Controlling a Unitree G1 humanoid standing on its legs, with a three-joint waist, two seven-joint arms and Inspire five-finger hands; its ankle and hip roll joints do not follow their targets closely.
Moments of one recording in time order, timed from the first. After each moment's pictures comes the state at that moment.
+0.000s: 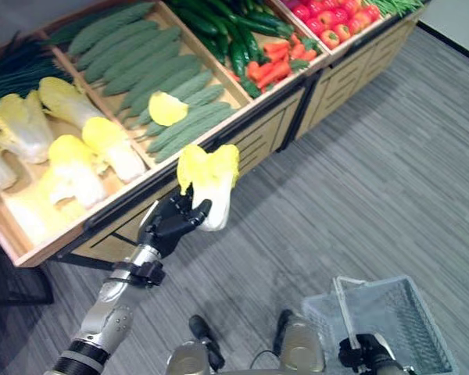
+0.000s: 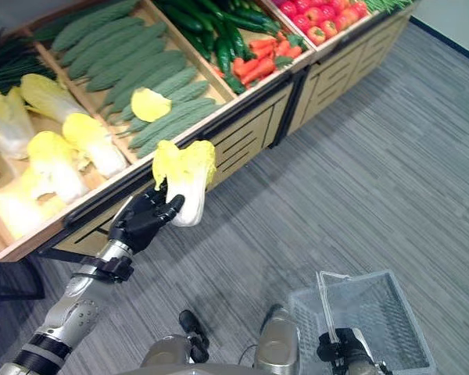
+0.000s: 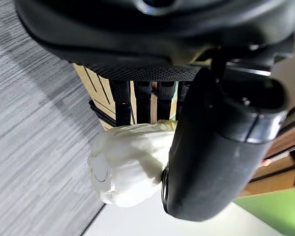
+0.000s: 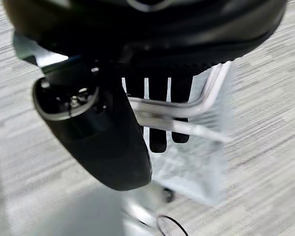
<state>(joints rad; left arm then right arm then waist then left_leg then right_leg) 0.05 0.58 -0.20 0.08 -0.95 -0.19 -0.20 0.00 -0.36 0.11 1.23 -0.07 -0.14 -0.11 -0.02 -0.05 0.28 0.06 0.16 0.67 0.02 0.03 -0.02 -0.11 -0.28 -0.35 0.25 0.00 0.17</state>
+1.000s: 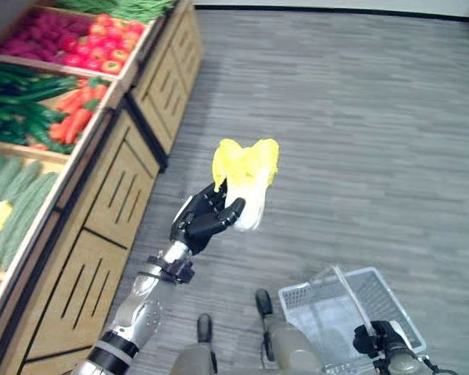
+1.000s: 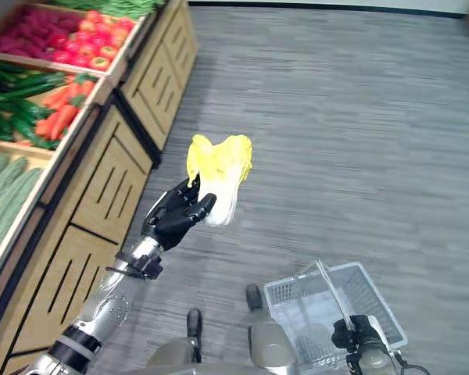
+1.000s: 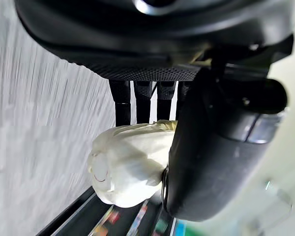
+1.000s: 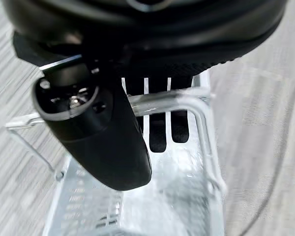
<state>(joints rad) -0.13 0.45 -0.39 0.08 -0.92 -0.21 -0.23 -0.05 -0.47 0.12 1.28 -0.03 -0.18 -0.14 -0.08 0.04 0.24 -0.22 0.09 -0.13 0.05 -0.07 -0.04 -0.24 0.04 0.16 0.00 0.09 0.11</state>
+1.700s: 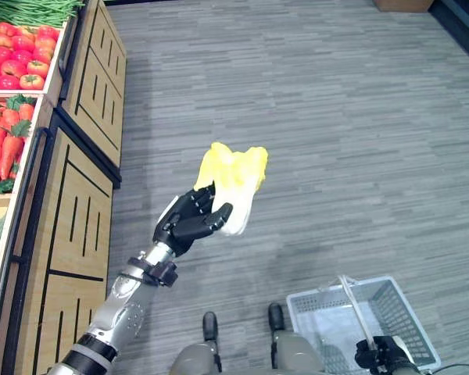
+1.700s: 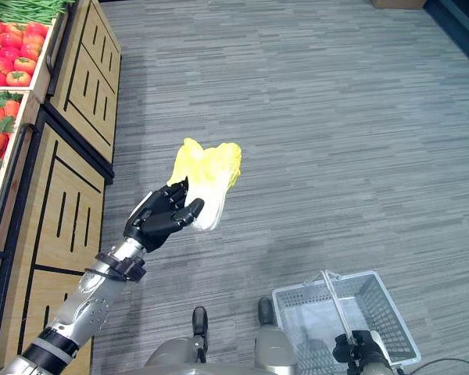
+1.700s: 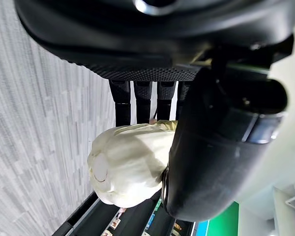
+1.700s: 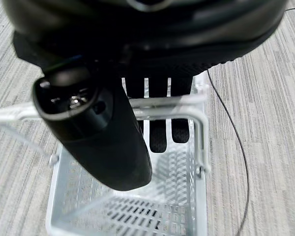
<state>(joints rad) -0.02 0.57 -0.36 0.05 -0.93 -0.22 -0.24 0.00 -0.42 0.06 1.33 -0.03 -0.17 -0.13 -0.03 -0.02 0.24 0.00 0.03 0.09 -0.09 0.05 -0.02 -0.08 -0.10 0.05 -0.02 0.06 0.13</state>
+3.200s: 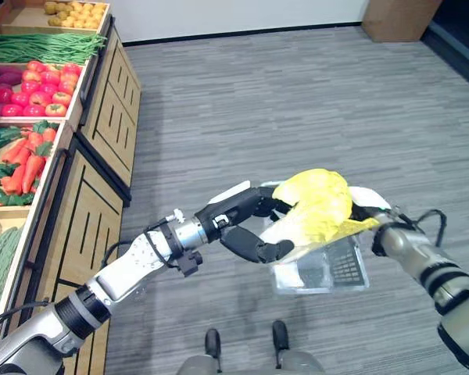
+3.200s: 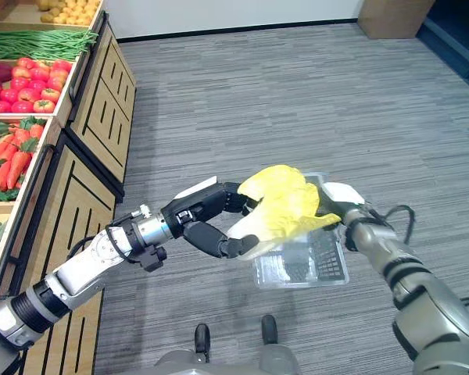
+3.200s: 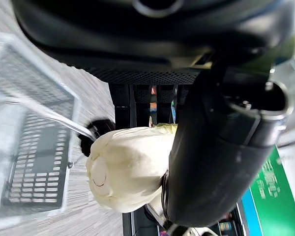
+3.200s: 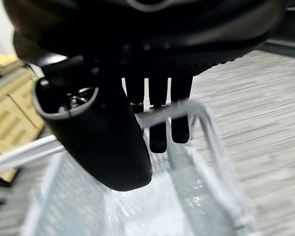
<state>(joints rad) -0.43 0.78 -0.70 -0.17 -0.55 -0.22 -0.26 -0.63 -0.73 0.67 0.91 -0.34 -0.21 -0.11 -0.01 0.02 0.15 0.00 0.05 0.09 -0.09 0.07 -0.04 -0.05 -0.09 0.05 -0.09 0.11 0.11</state>
